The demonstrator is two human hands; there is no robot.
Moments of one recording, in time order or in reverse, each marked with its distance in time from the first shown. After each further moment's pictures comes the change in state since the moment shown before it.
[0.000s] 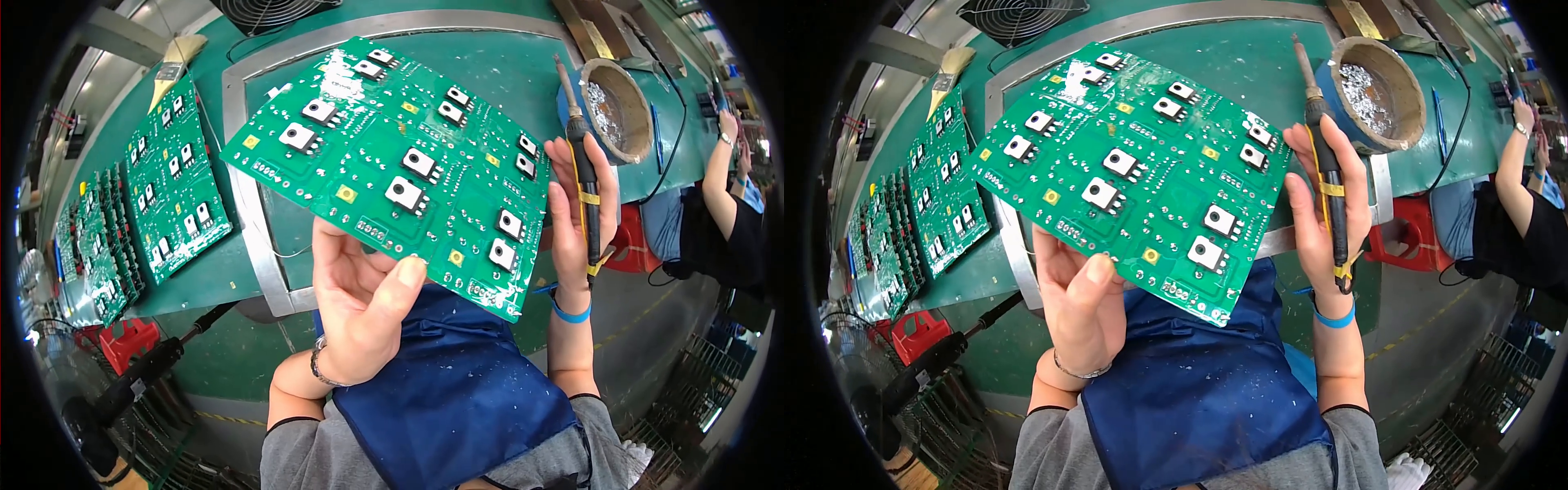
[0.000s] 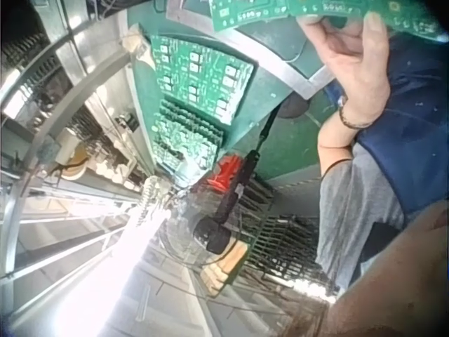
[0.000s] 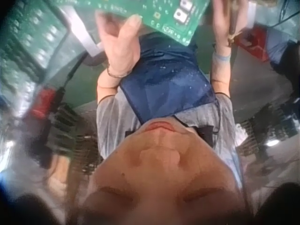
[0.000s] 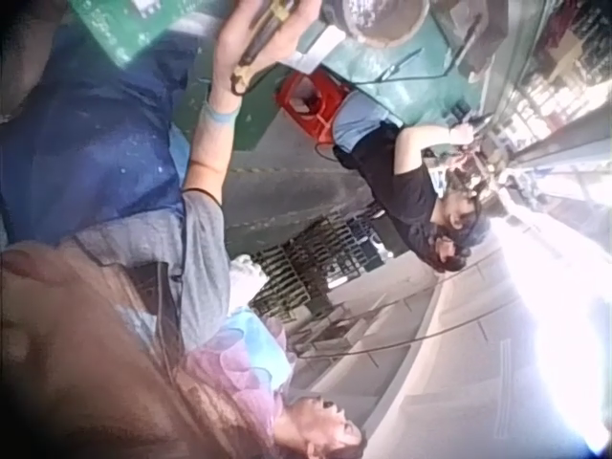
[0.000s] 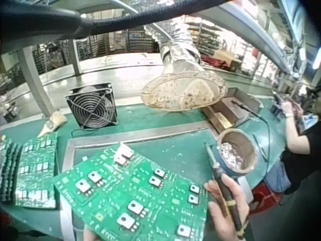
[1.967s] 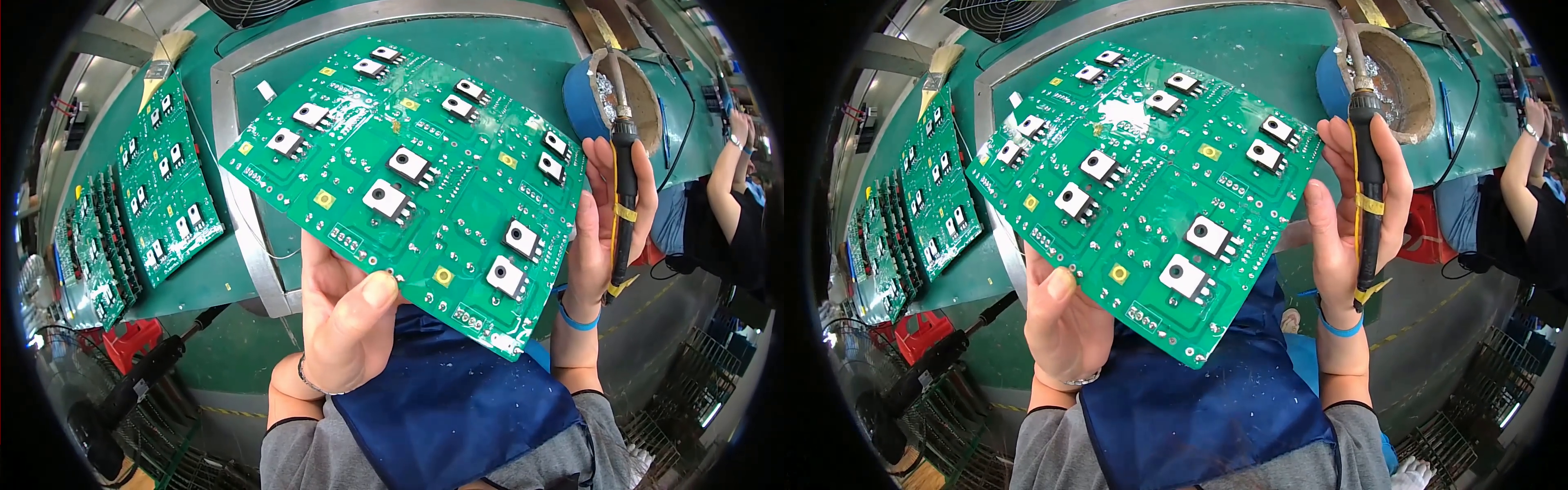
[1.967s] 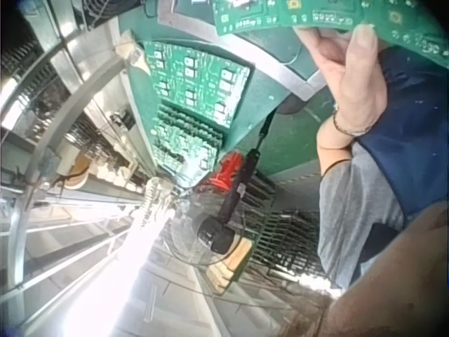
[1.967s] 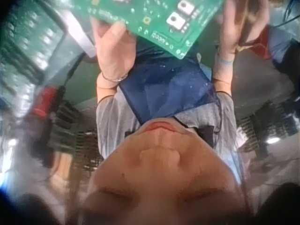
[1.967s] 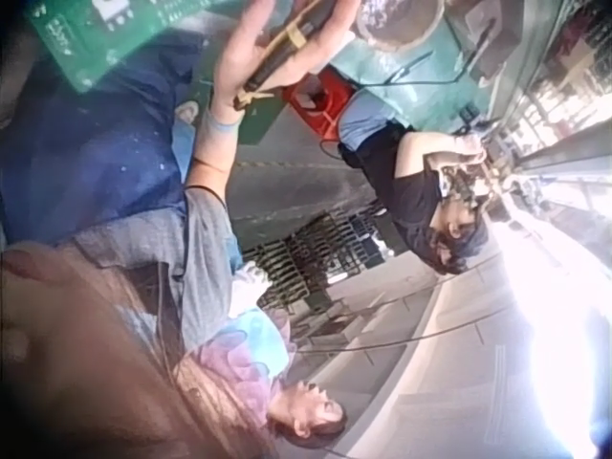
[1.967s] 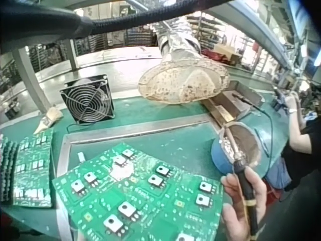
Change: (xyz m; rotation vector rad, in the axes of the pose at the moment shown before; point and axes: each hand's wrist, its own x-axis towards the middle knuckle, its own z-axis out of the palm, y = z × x) left_hand 0.000 0.017 0.002 -0.122 0.023 -0.169; right_hand 0.000 -0.016 -0.001 0.016 0.126 -0.036
